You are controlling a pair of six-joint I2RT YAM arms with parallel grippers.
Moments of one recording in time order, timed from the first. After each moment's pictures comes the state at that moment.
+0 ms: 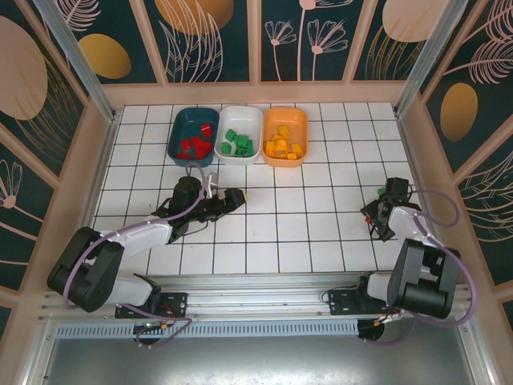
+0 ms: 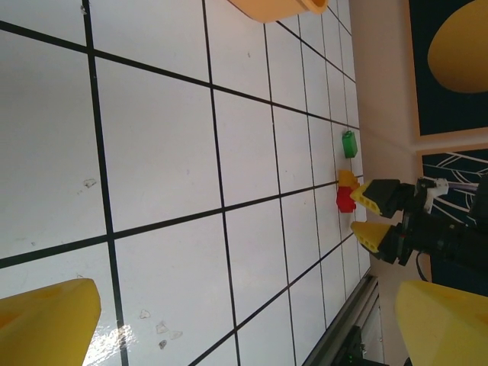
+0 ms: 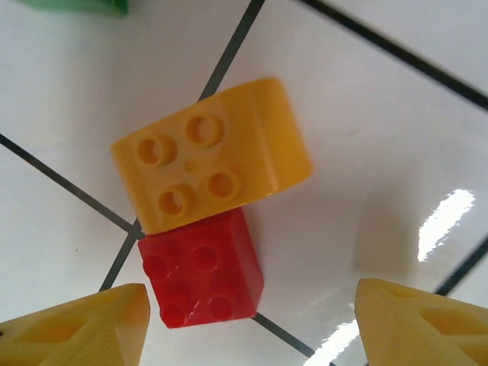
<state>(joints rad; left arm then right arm) -0.50 1.38 0.52 0.32 0.52 -0.95 -0.23 1.29 0.60 -0.53 0.03 0.72</state>
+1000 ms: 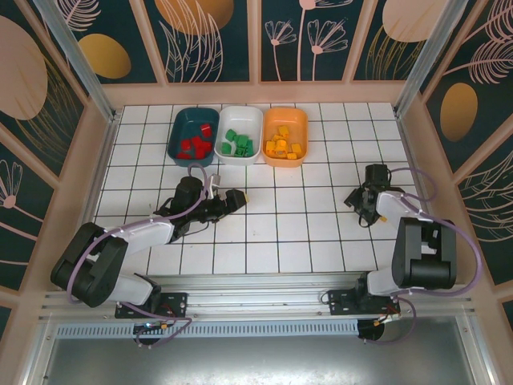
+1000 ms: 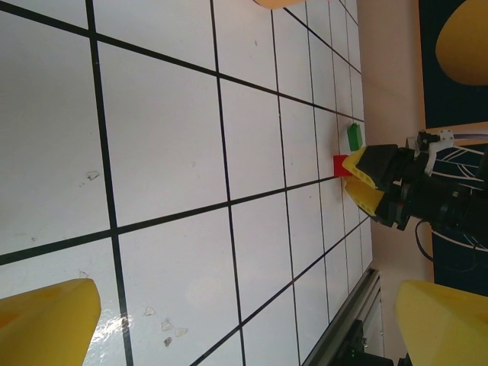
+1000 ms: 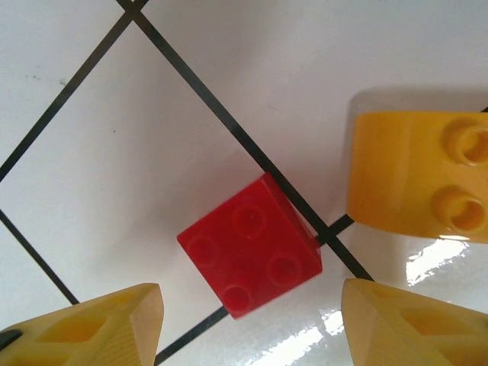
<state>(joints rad) -0.50 1.41 0.52 0.33 0.54 -0.94 -0.06 1.44 0.71 -0.45 0.02 0.63</state>
